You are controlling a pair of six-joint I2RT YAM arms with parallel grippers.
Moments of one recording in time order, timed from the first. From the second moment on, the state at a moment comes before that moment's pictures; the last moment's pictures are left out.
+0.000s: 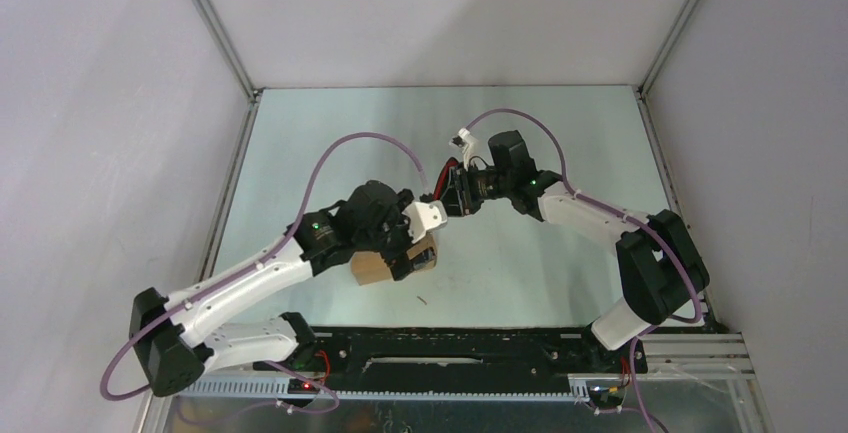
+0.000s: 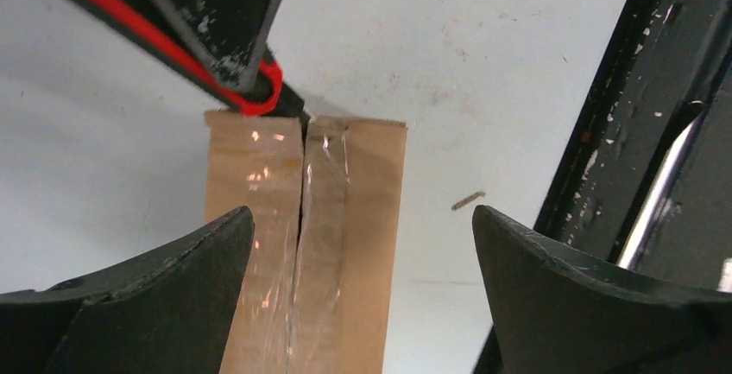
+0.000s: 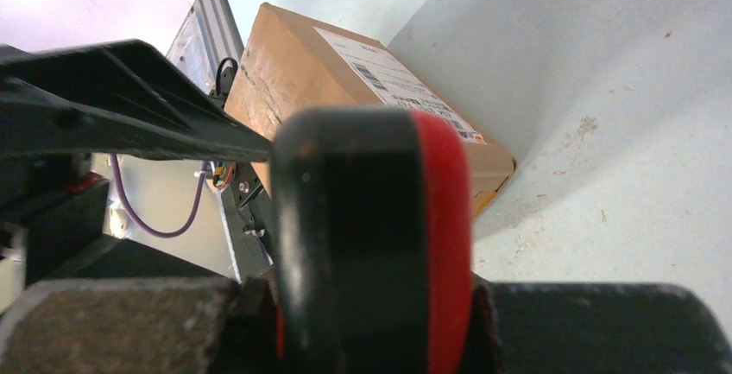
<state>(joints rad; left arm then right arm) -0.87 1.07 0.93 -0.60 0.17 0.30 0.57 1.59 1.01 -0.01 -0.78 0.36</state>
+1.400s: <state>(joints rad) -0.89 1.06 0.70 -0.33 0.18 0.37 0.57 1.59 0.94 0.12 -0.80 0.50</state>
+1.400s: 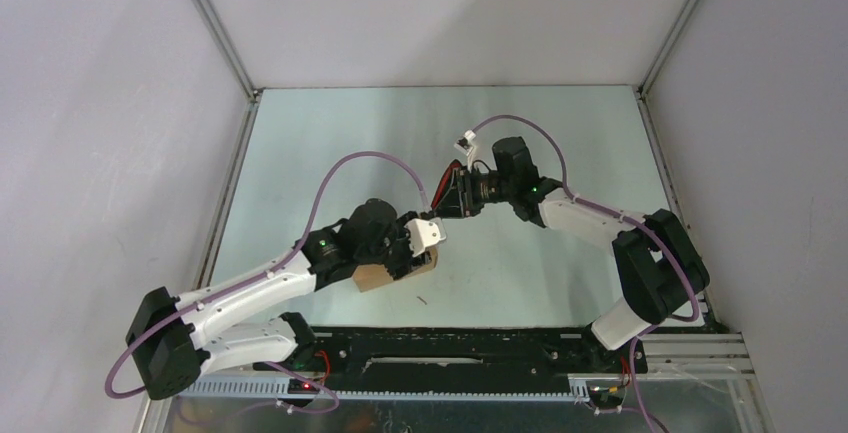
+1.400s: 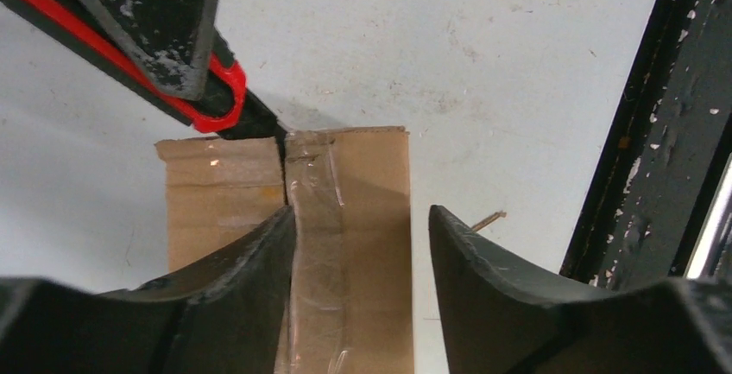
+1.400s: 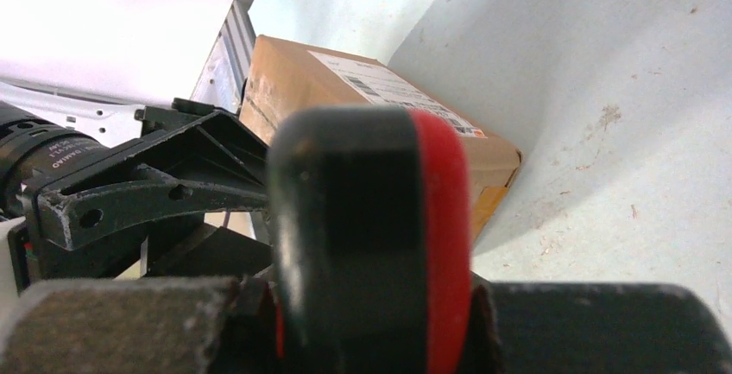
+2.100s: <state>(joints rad) -0.90 1.09 0.70 -0.29 0.12 0.32 0.57 1.57 0.90 0.17 -0.75 0.55</state>
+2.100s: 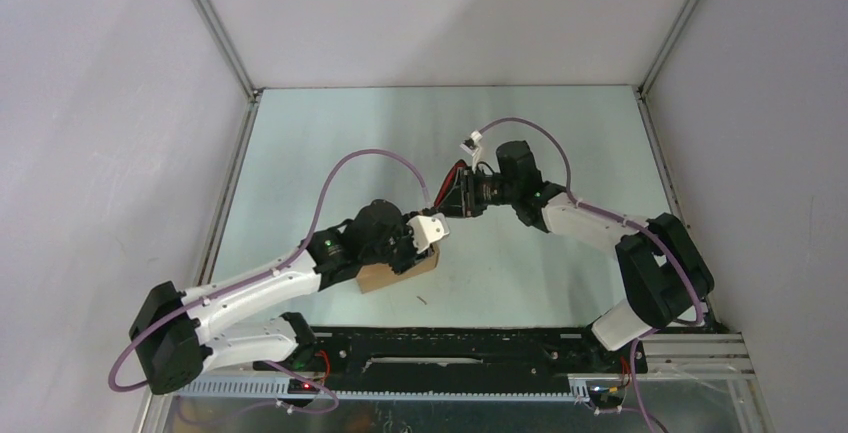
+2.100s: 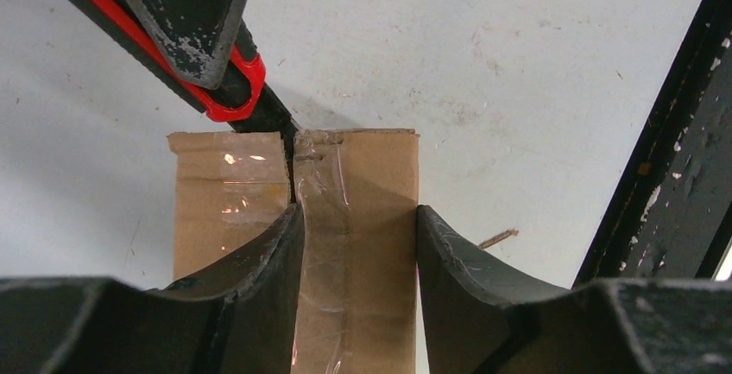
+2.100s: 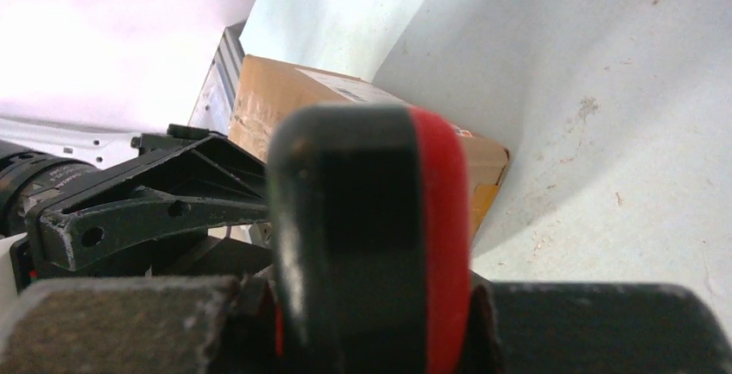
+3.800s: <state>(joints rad) -0.99 0.95 0.63 -0.17 0.02 0.31 0.49 1.55 0.73 0.42 -0.86 0.72</state>
